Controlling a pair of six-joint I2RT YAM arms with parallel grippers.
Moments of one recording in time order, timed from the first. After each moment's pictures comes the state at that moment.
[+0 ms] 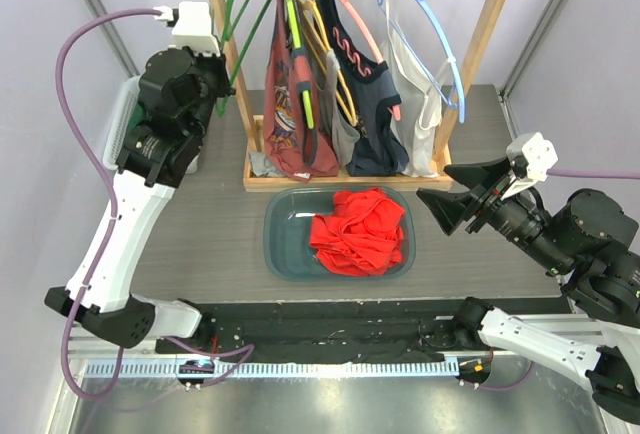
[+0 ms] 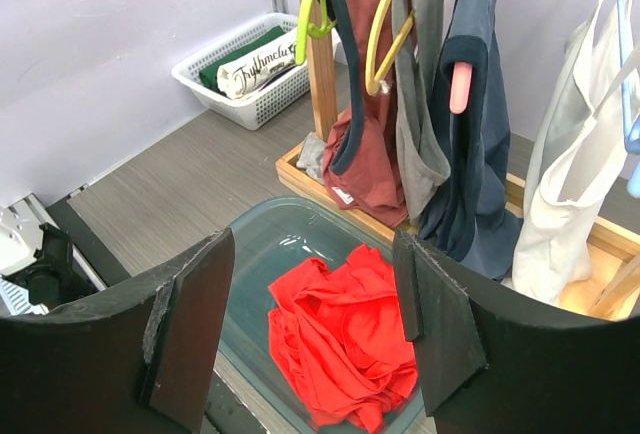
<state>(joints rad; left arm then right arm) -0.45 1.34 1.80 -0.44 -0.39 0.01 0.86 0.67 1.37 -0.68 0.14 0.08</state>
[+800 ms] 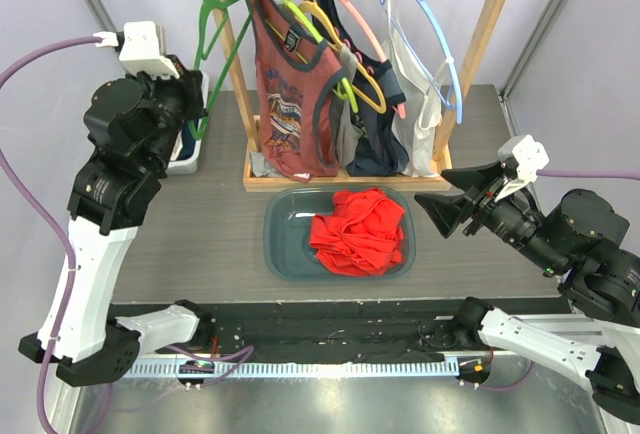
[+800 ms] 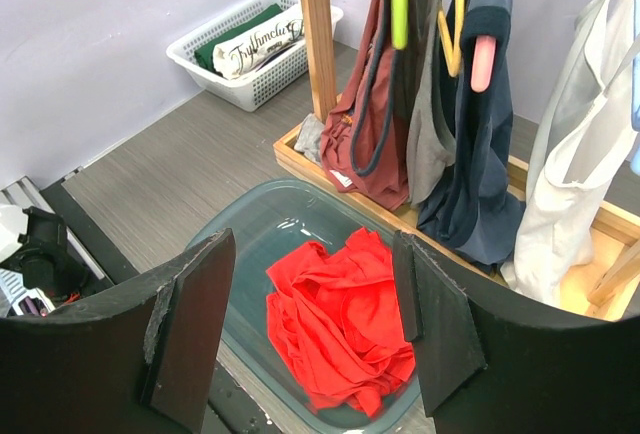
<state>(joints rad) -0.45 1.15 1.78 -0.58 -0.36 -0.12 0.86 0.67 1.36 -0.71 0.13 0.08</state>
